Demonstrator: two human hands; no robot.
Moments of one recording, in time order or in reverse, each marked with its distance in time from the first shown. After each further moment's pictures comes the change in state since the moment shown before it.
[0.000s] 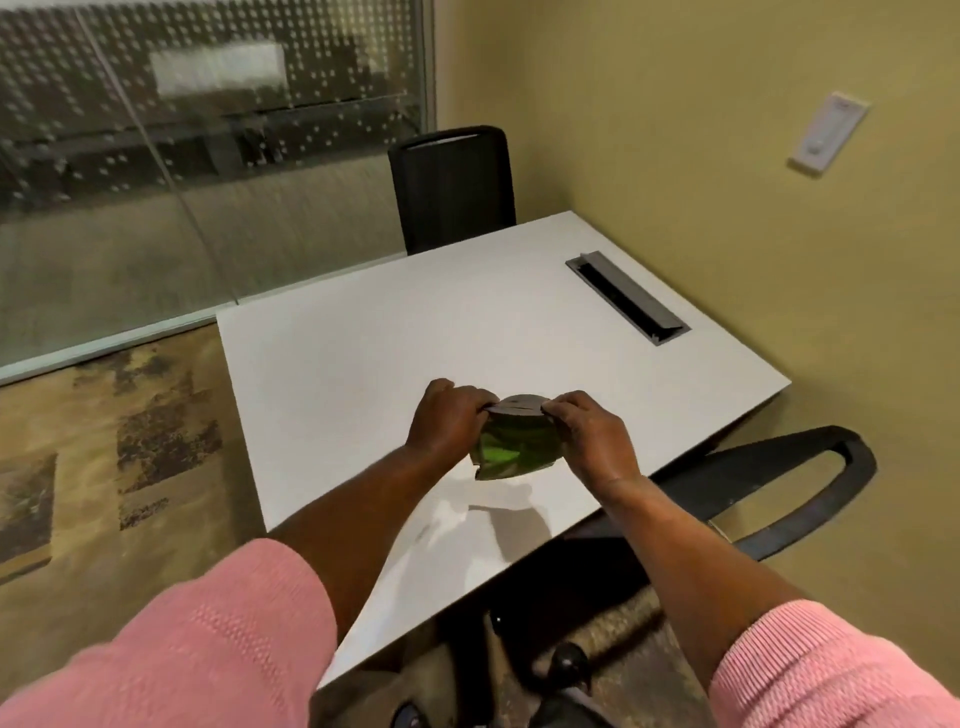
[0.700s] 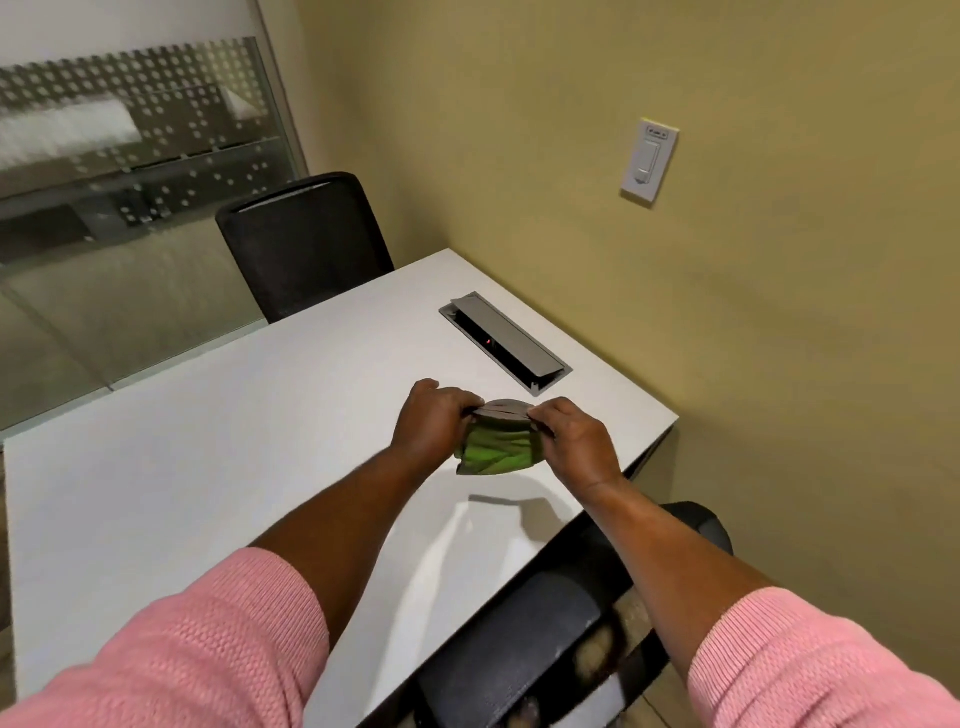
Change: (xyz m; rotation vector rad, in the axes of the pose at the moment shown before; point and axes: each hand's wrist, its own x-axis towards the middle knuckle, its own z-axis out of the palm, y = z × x) left_hand 0.242 0.181 0.142 -0.002 -0.045 0.112; right_hand 0.106 0.259 -0.118 0.068 0.217 0.042
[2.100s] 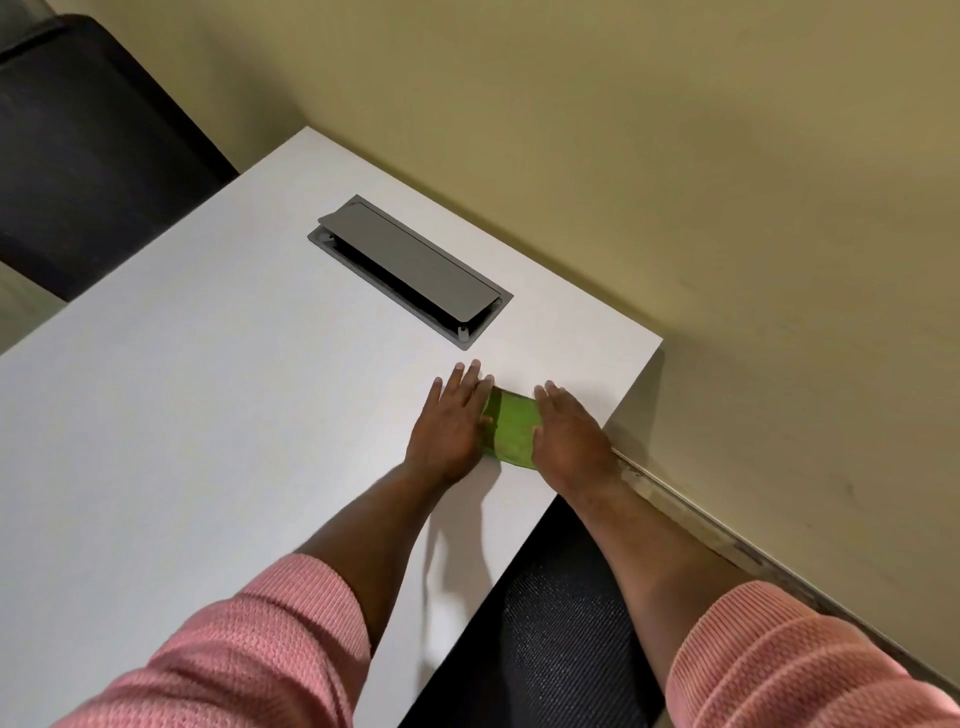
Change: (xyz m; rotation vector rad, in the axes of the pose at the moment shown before) left_hand 0.127 -0.027 0.258 0.219 -0.416 0.210; right_hand 0.013 0.227 0.107 -0.238 -0.407 0.515
